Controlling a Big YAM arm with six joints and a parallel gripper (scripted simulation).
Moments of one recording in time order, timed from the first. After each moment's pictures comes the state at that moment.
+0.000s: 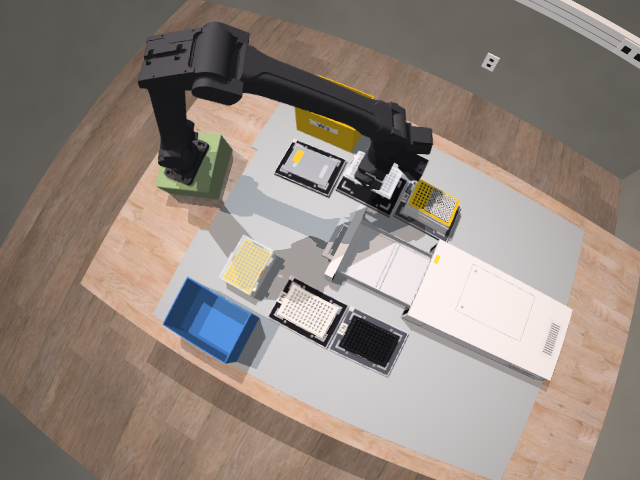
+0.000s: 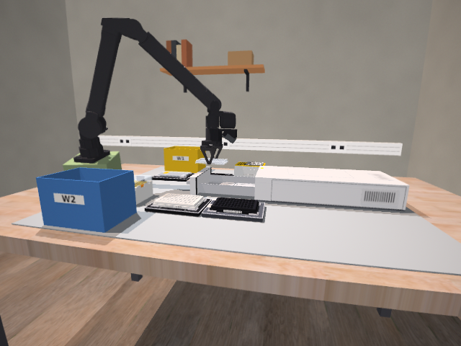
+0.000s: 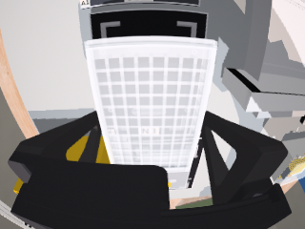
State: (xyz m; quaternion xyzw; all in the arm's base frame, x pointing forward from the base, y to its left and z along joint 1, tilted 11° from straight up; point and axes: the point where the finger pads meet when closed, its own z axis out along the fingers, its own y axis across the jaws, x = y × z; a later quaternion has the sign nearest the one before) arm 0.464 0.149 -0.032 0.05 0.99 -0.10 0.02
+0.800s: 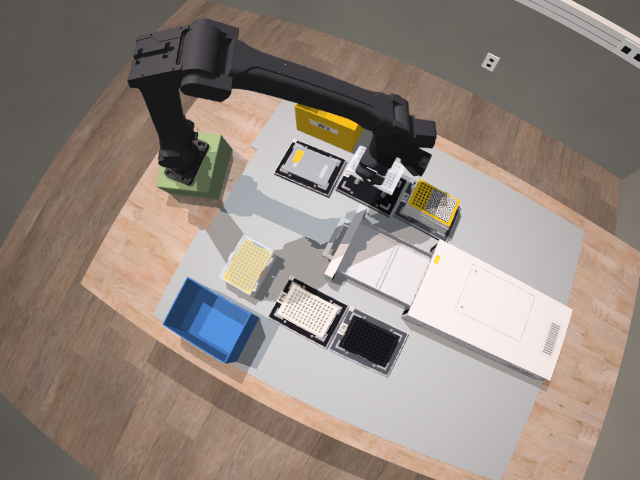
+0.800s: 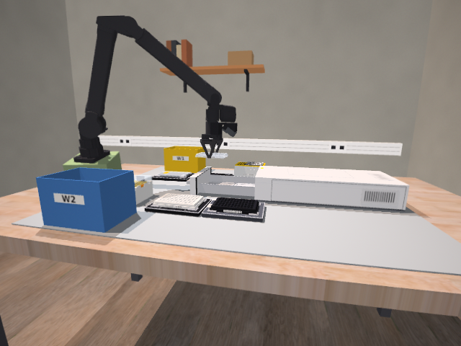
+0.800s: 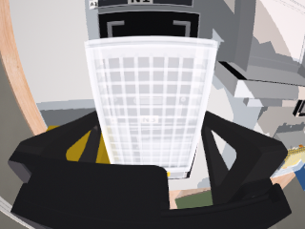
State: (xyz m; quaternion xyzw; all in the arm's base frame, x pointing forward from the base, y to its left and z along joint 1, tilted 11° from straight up) arm 0.463 0.154 -0.006 0.05 0.99 -0.10 0.02
